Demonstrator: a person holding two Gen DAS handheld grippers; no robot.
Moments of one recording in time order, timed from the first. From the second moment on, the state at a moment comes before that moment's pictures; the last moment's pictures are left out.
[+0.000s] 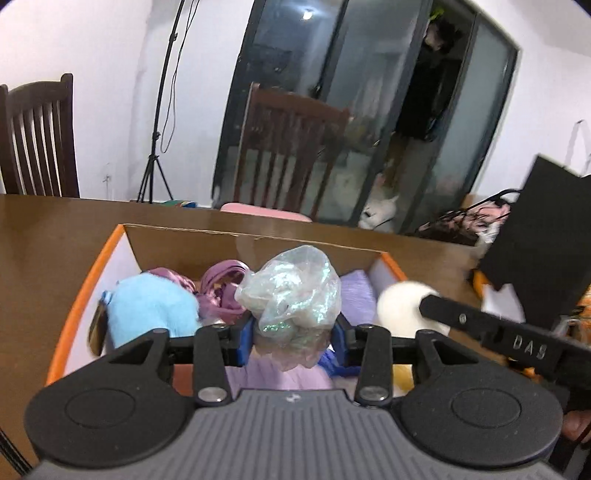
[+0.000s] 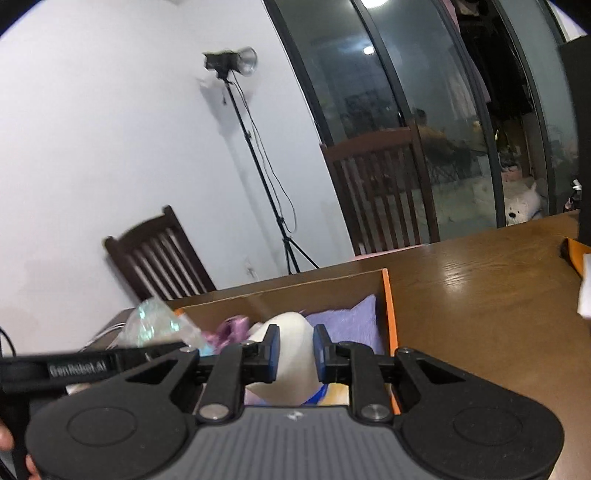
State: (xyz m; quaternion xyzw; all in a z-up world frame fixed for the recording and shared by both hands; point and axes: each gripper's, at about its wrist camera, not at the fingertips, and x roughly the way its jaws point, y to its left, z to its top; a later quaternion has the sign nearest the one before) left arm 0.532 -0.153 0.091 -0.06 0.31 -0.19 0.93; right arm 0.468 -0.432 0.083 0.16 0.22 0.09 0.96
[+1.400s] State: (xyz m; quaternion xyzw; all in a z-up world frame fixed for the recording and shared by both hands) left arm 0.273 -0.043 0.157 0.02 0.14 -0.08 0.99; right arm 0.271 -0.393 0.149 0.00 0.17 0.03 0.99
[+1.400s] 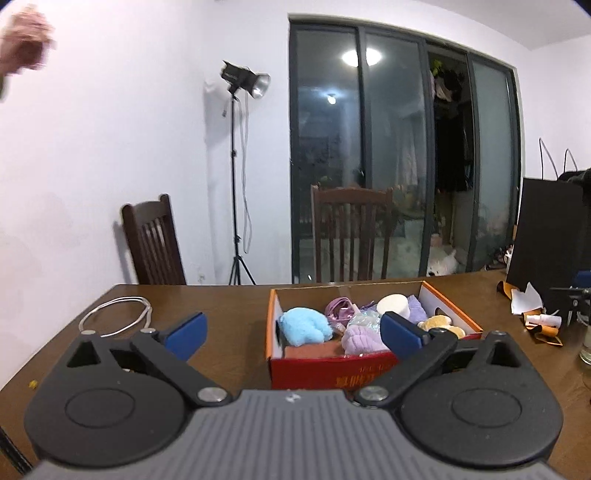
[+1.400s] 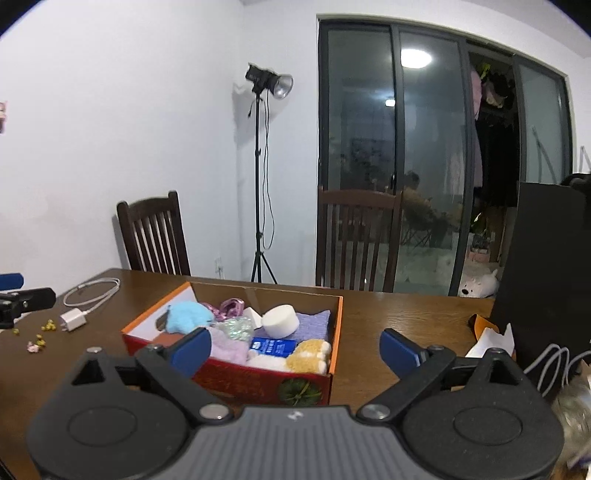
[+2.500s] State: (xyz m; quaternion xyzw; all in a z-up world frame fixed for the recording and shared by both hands) left arm 0.017 0.002 0.077 0.02 0.08 -0.07 0.99; right arm 0.000 -0.293 0.037 0.02 0.11 0.06 0.99
